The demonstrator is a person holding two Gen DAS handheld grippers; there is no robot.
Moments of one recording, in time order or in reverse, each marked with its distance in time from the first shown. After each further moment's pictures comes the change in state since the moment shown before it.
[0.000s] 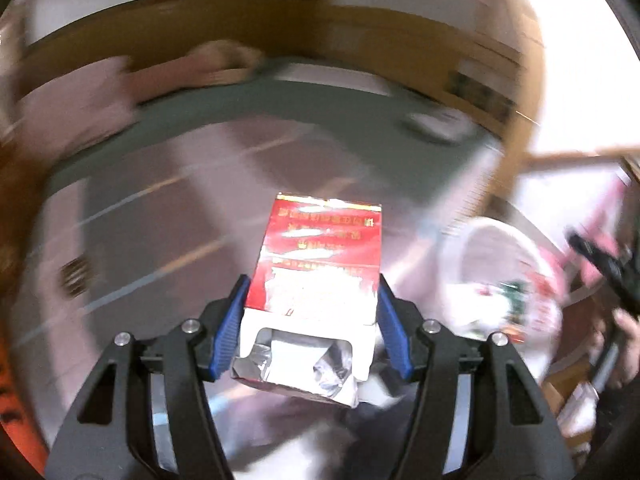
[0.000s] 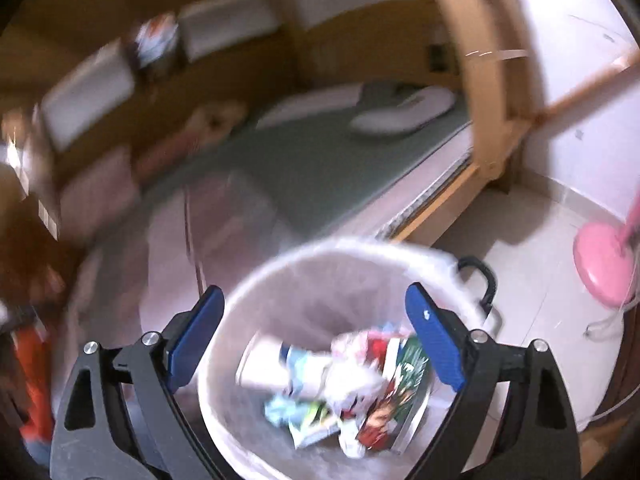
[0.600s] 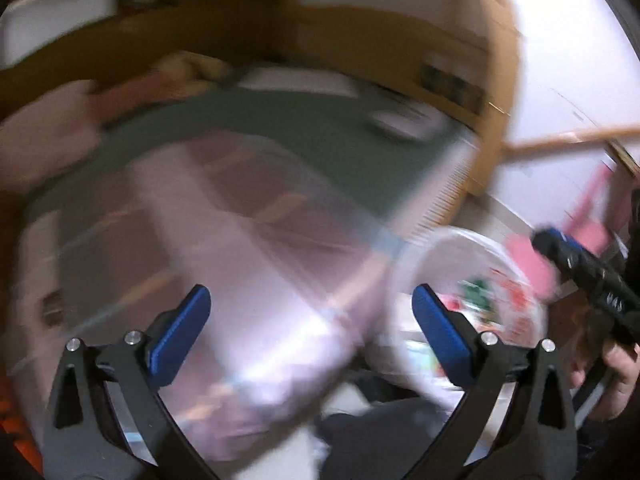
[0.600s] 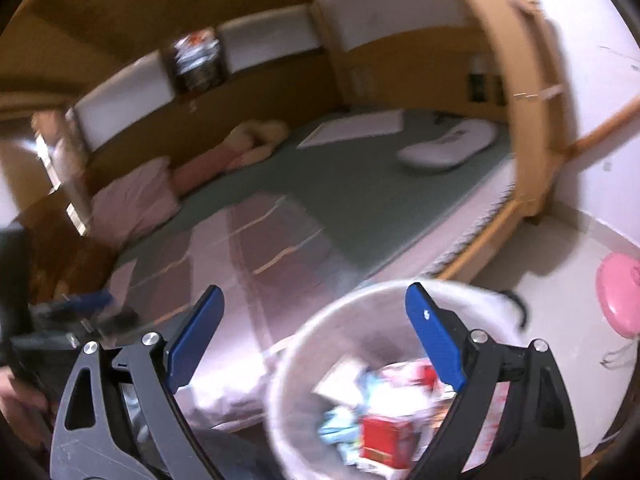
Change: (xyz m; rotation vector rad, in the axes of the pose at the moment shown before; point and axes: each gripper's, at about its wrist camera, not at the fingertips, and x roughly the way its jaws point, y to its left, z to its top) left arm -0.006 -0.003 0.020 -0.009 -0.047 0.072; right arm 0.021 0.111 0.004 -0.161 0.062 0.175
